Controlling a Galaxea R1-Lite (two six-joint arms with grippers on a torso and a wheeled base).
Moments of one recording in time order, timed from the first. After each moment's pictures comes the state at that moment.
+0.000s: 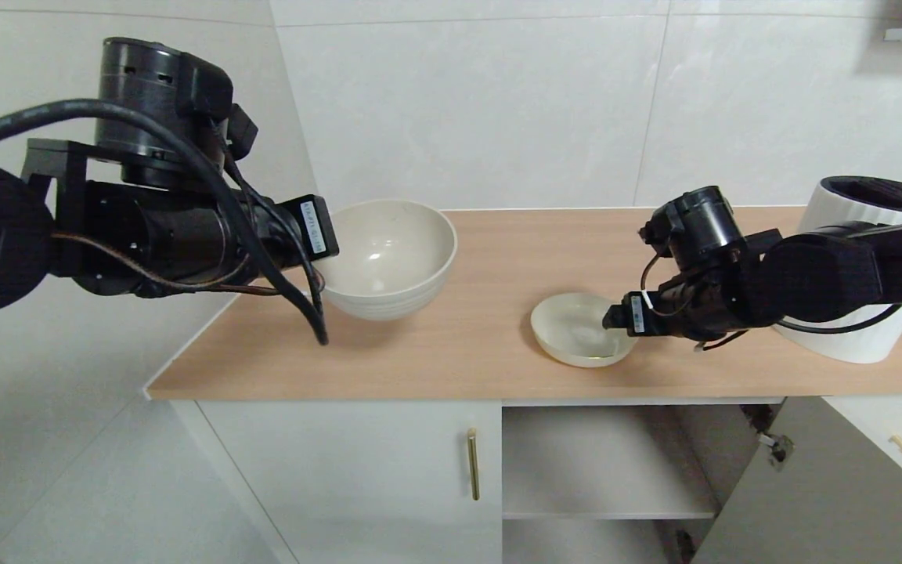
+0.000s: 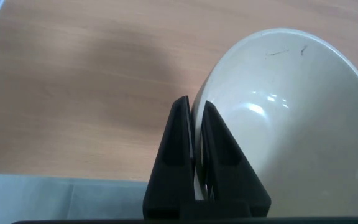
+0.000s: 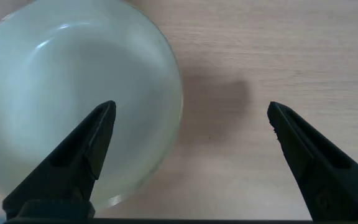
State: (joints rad) left arm -0.45 1.65 -1.36 0.14 0.30 -0.45; right arm 0.45 1.95 -1.43 0.19 -0.31 0.29
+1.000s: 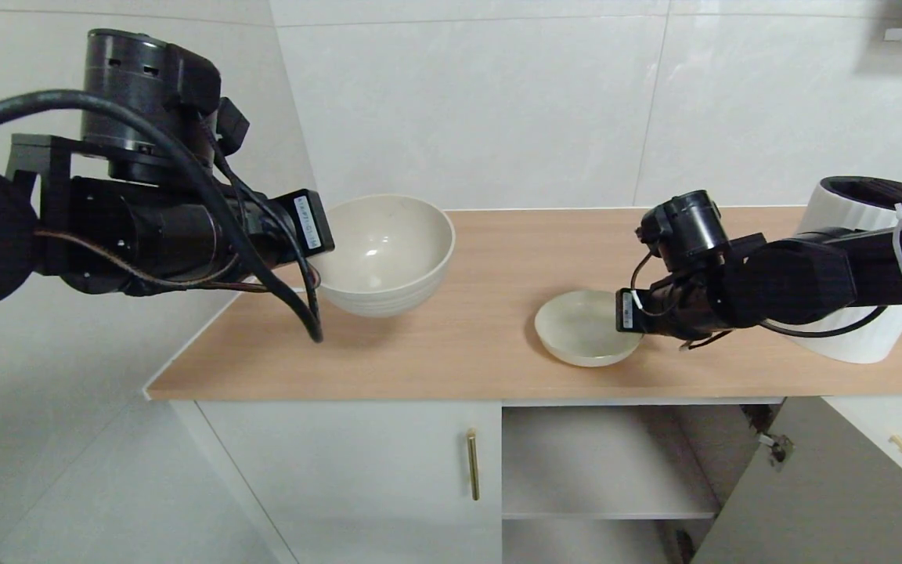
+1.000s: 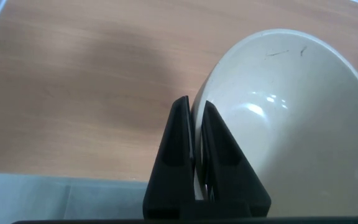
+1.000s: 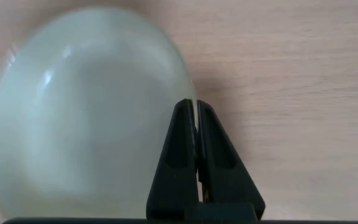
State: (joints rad) left arm -0.45 1.64 -1.35 0.14 0.30 -0.46; right arm 0.45 1.99 -1.45 0.16 -0.30 0.36
